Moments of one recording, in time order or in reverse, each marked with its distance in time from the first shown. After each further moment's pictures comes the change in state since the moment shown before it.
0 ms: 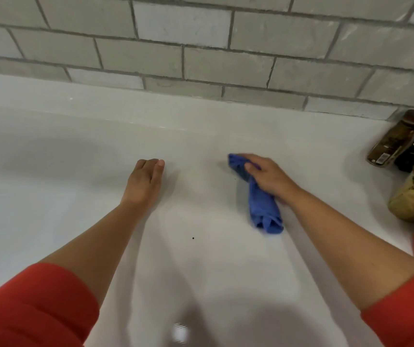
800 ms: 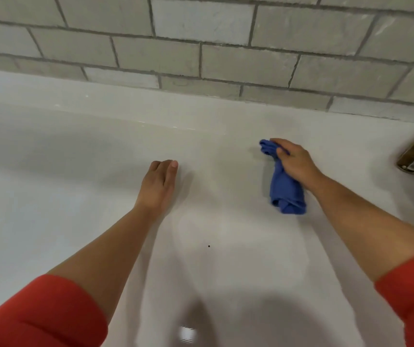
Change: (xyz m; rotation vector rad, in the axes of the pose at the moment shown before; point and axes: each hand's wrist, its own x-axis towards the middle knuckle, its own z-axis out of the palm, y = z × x) left_hand 0.001 0.000 -0.001 -0.067 0.015 -0.007; right_hand 0.044 0.021 -0.019 -0.054 0.131 0.073
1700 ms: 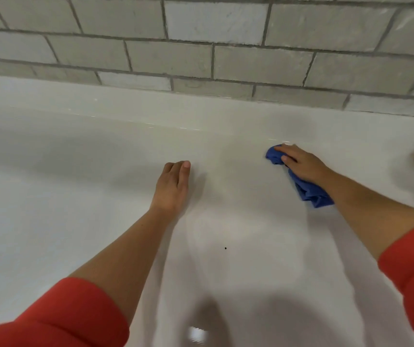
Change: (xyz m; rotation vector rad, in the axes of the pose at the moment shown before) left_hand 0.001 0.003 -0.002 -0.042 0.003 -0.003; right_hand 0.017 0.017 0.004 -0.197 -0.233 0.003
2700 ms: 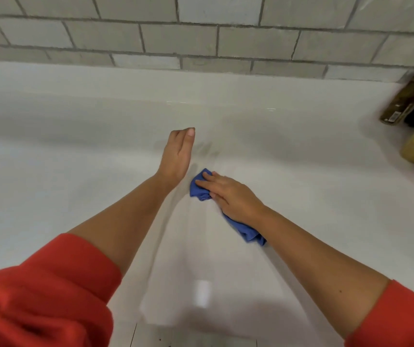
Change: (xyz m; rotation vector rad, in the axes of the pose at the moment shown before) left_hand -0.062 -0.003 -0.077 -0.247 -0.132 0.117; right_hand -0.192 -0.186 0.138 -0.116 -0.103 -0.346
